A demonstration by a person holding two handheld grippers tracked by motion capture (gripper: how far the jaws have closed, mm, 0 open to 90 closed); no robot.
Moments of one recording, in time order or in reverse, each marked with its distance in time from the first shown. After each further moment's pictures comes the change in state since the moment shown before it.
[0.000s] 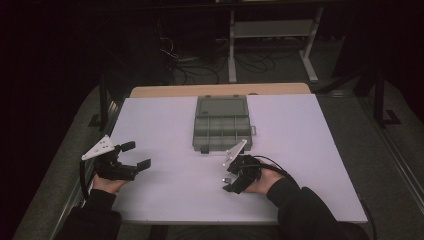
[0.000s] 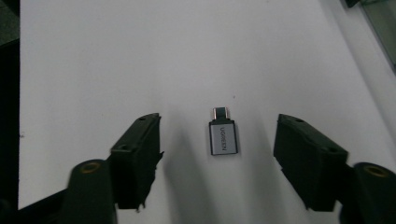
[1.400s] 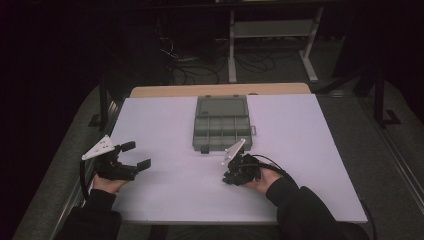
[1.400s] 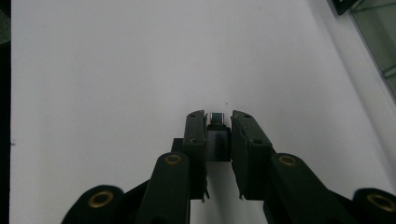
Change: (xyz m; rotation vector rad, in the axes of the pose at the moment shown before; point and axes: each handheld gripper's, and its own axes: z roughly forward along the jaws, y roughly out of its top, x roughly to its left) left arm 0.000 0.000 0.000 0.000 -0.001 0.000; right arm -0.001 0.004 0.001 -0.001 -0.021 0.002
